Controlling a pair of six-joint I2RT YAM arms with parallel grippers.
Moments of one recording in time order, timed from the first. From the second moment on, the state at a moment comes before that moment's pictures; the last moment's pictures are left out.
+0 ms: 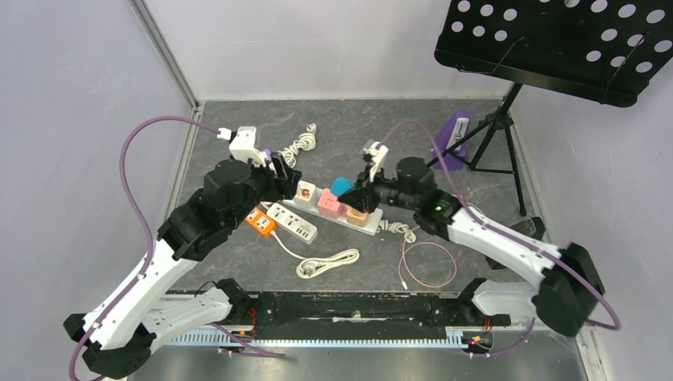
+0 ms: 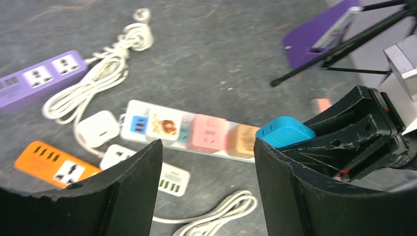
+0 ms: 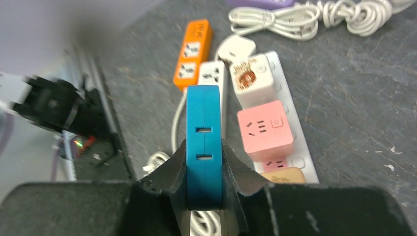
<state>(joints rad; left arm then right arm) -0.75 0.86 1.16 -0.64 -0.33 -0.46 0.74 1.19 0.83 0.14 -0.40 0.24</state>
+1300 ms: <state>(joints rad) -0.70 0.90 0.99 -0.70 -0.57 -0.41 0.83 1.64 1.01 0.14 -0.17 -0.24</state>
